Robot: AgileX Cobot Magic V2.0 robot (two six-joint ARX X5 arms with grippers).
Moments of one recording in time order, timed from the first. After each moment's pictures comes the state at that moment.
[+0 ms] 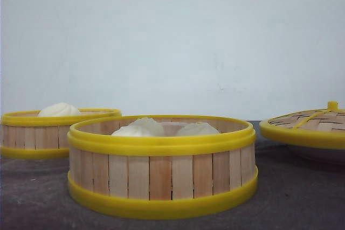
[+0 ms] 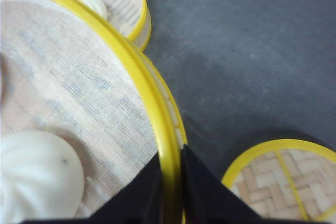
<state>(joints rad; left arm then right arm) -0.31 0.55 0.89 -0.61 0.29 -0.12 0.50 1.38 1.58 -0.98 -0.17 0.01</state>
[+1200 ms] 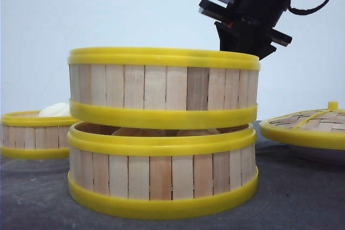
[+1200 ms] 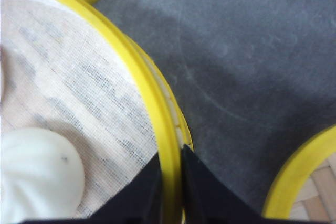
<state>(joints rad) -0.31 0.55 0.89 -0.62 0.29 -0.12 0.52 1.53 1.19 -0.59 -0.16 0.09</state>
